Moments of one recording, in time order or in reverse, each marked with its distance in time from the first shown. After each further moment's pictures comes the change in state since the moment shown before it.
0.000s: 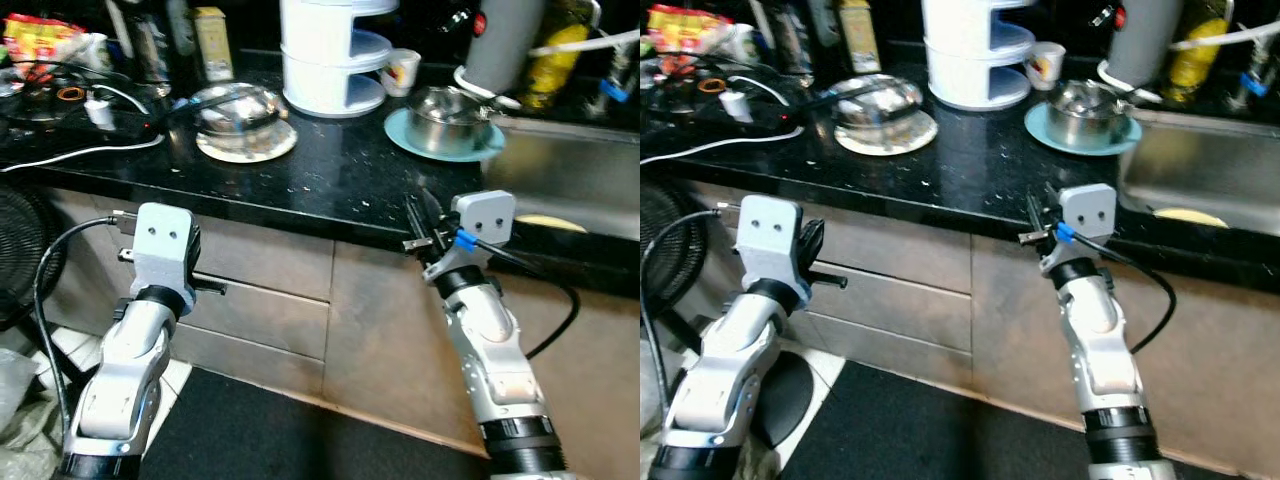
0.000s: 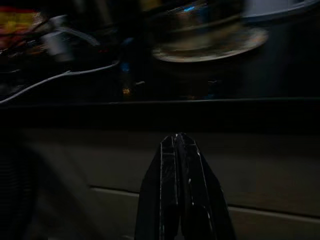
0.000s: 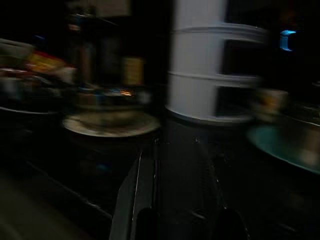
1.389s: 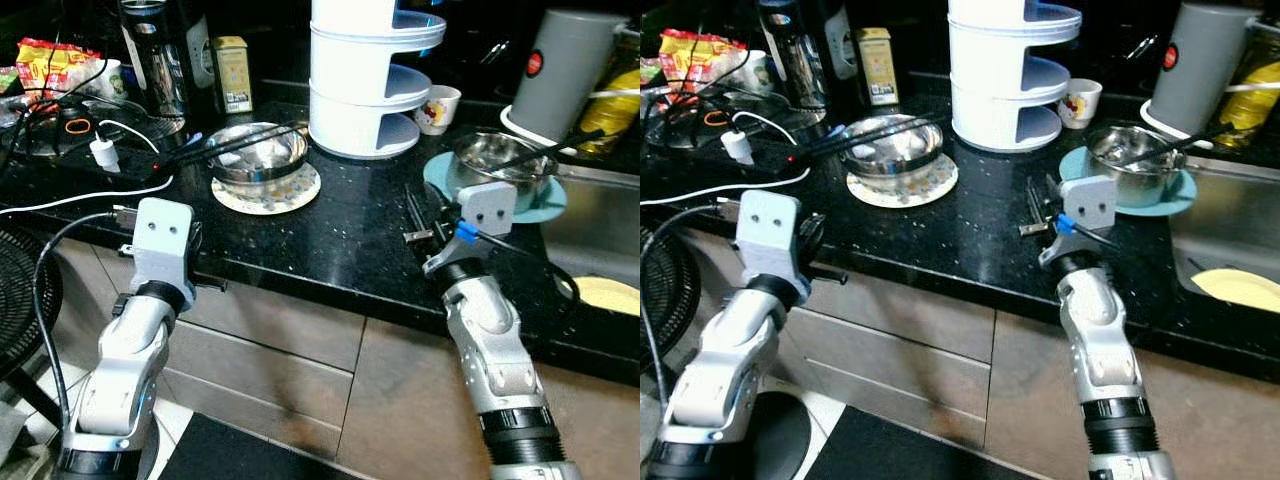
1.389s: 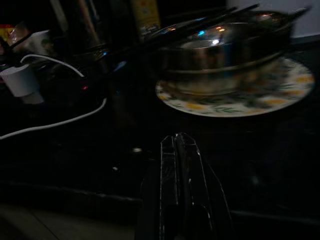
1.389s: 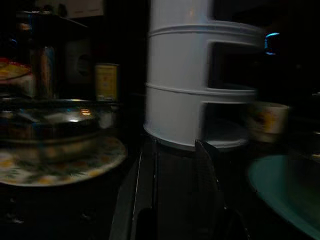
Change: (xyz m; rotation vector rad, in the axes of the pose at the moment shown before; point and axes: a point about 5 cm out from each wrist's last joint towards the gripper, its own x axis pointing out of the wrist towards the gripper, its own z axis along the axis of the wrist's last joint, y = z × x) left arm 0.002 -0.008 0.004 0.001 -0.002 -0.051; right arm -0.004 -0.009 -0.003 0.000 0.011 -0.040
